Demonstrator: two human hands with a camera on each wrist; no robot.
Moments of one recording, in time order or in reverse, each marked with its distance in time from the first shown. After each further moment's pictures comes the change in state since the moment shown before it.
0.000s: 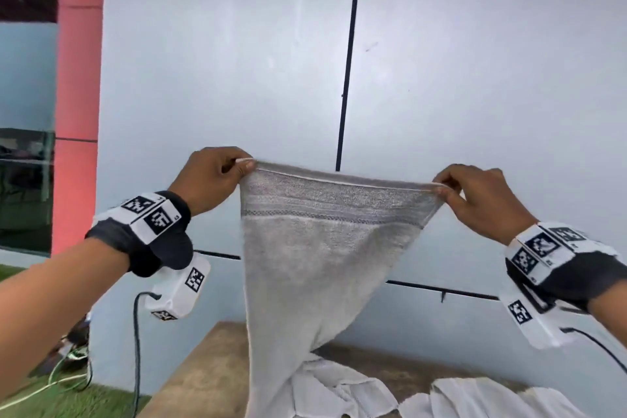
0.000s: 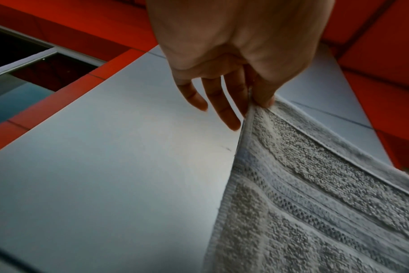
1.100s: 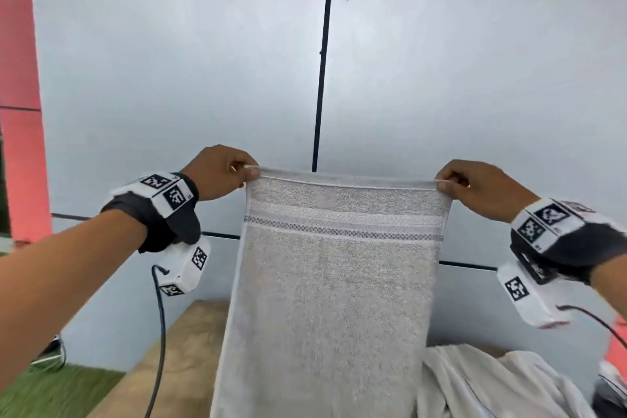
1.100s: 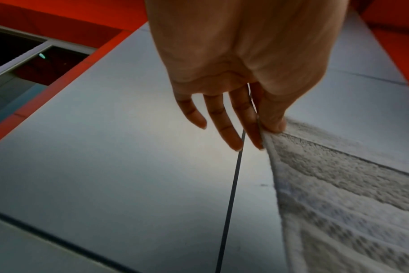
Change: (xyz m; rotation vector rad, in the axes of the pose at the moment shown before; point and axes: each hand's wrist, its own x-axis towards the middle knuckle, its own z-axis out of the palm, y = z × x) left_hand 0.032 -0.017 0.090 0.053 -0.326 -0.097; right_hand -0.007 0.073 0.032 0.121 -0.306 0.275
